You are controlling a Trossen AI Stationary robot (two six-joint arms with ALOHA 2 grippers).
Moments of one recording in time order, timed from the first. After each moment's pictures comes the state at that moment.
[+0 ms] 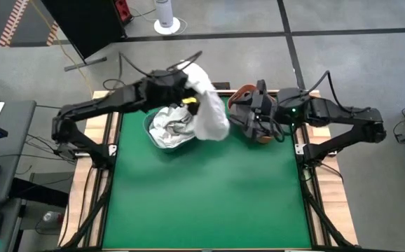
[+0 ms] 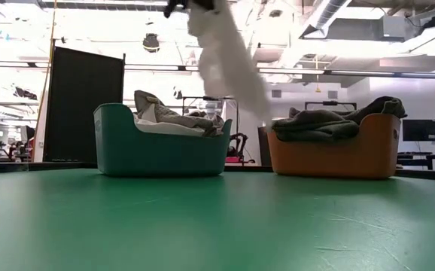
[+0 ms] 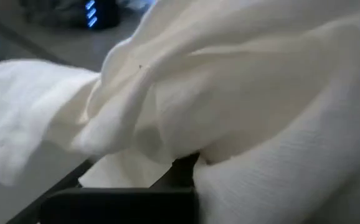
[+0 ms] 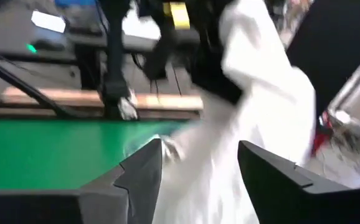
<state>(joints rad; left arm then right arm) 0.22 1.50 1.64 -0.40 -0.33 -0.25 0.01 1.19 1.43 -0.46 0.30 -0.15</state>
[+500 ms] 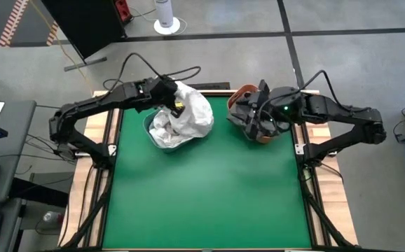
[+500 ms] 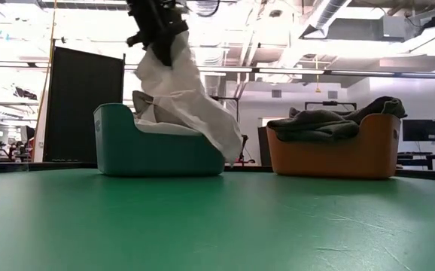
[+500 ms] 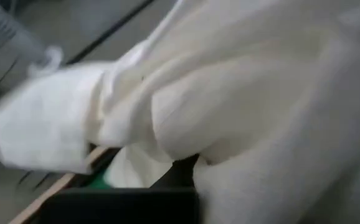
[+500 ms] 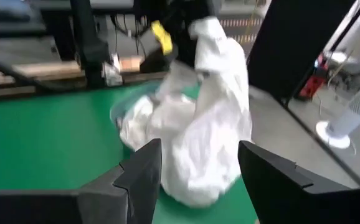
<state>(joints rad) 0.36 1.46 1.50 -0.82 -0.45 -0.25 -0.05 1.20 1.43 -0.63 0.30 0.01</state>
